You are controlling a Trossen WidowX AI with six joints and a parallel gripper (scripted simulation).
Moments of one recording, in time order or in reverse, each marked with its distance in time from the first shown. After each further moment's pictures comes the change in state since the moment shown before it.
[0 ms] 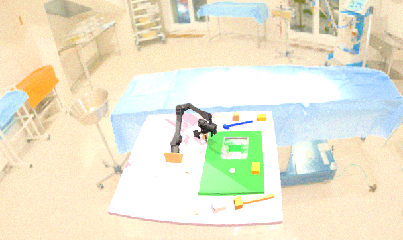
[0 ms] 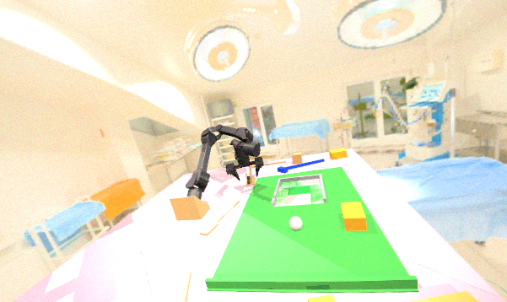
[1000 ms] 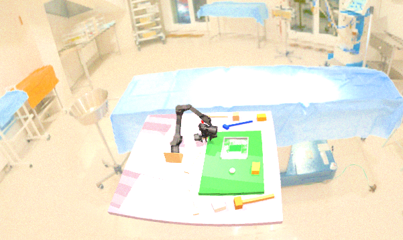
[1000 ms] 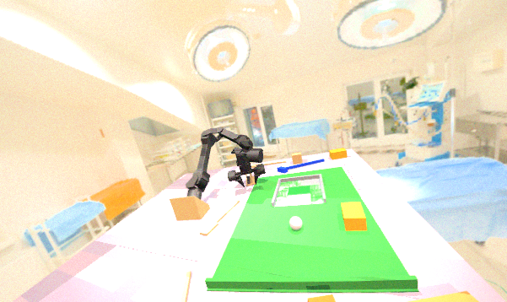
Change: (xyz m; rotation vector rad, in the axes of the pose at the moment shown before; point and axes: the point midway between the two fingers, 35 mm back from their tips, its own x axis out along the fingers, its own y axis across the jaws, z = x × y) arm 0.037 0.000 -0.009 0.003 -0.004 0.002
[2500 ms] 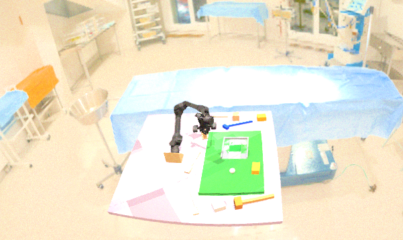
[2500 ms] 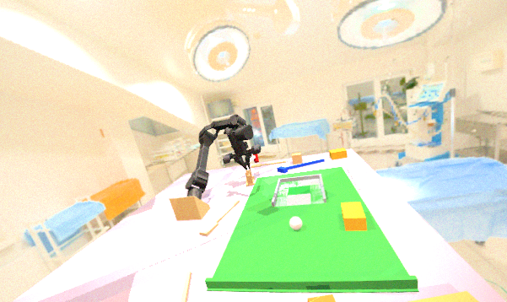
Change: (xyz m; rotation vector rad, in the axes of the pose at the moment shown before) arm -0.105 -0.009 -0.004 0.178 0.153 -0.161
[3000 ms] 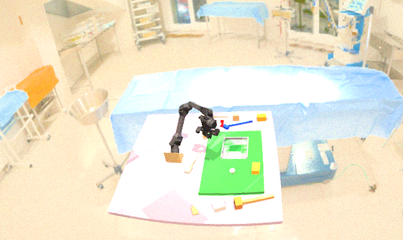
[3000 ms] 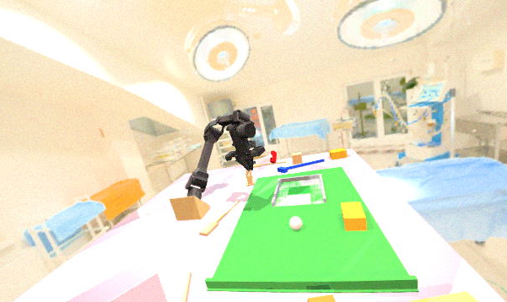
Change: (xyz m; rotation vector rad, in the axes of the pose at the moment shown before) arm -0.022 -0.032 -0.071 0.383 0.073 0.003
